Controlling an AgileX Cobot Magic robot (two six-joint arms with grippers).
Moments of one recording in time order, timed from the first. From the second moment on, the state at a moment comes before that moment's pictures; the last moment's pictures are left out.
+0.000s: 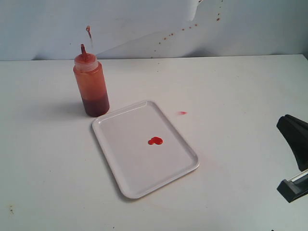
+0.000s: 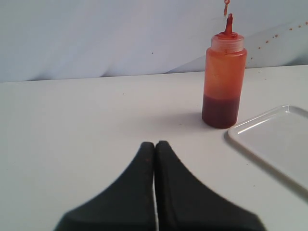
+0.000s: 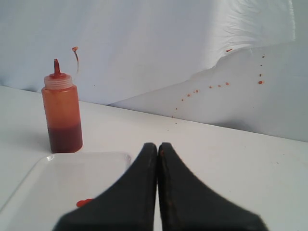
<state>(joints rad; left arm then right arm) -0.05 0.00 -0.01 0.09 0.29 -0.05 0.14 0.91 0.00 -0.40 -0.84 0.25</state>
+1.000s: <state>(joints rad) -0.05 0.00 -0.01 0.09 0.29 -0.05 -0.13 0.14 0.00 -0.24 -0.13 0.29</state>
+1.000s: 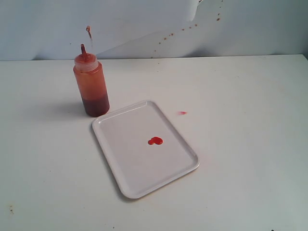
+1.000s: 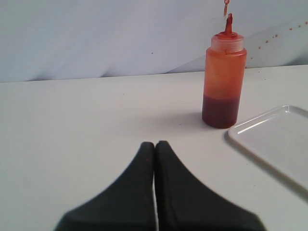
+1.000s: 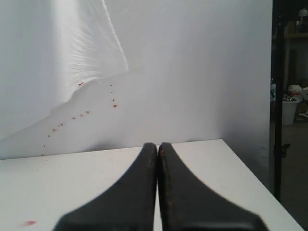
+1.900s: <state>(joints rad) -0.05 0.00 -0.01 0.09 0.29 -0.05 -0.13 0.01 0.00 -0.13 0.14 0.23</state>
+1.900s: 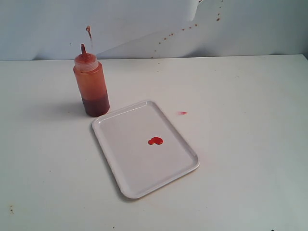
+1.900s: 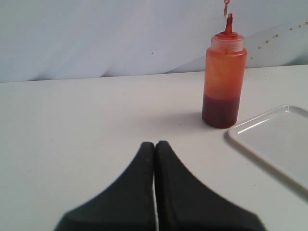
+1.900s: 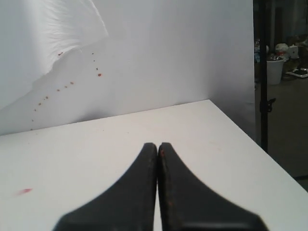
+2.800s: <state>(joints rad) -0.05 0.00 -0.01 0.09 0.29 -0.05 -0.13 0.01 0.00 -0.04 0.33 -0.03</state>
